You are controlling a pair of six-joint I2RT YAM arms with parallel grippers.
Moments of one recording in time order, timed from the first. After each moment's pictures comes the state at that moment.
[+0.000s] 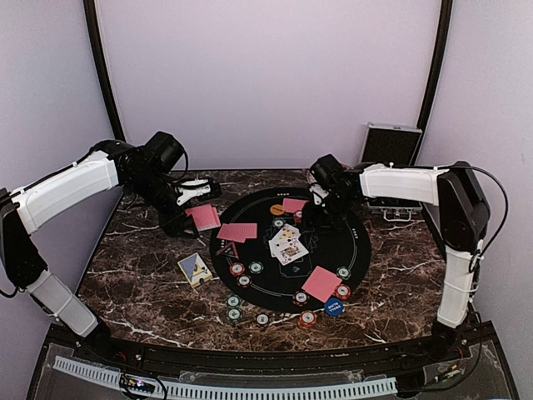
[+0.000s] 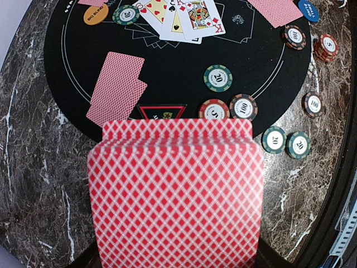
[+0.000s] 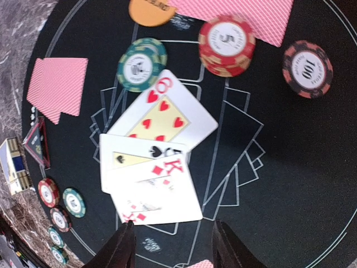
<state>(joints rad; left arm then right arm) -0.55 1.52 1.41 -1.05 0.20 0.64 0.66 1.96 1.53 -0.71 -0.16 0.47</state>
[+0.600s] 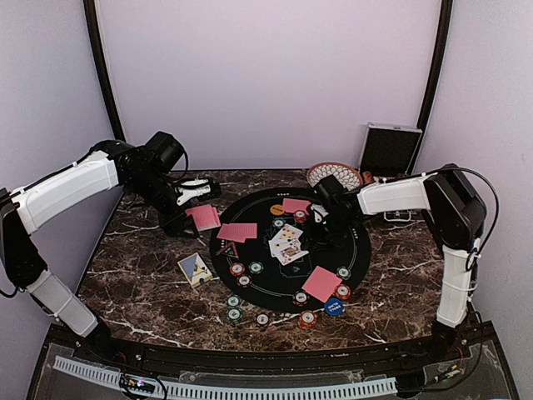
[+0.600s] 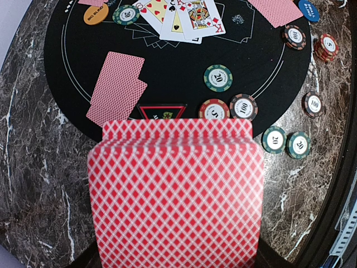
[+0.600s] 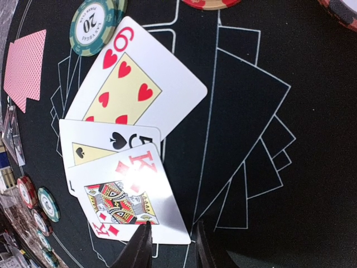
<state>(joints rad) -0.55 1.52 1.41 -1.05 0.20 0.64 0.63 1.99 1.31 -0.47 -0.27 0.53</state>
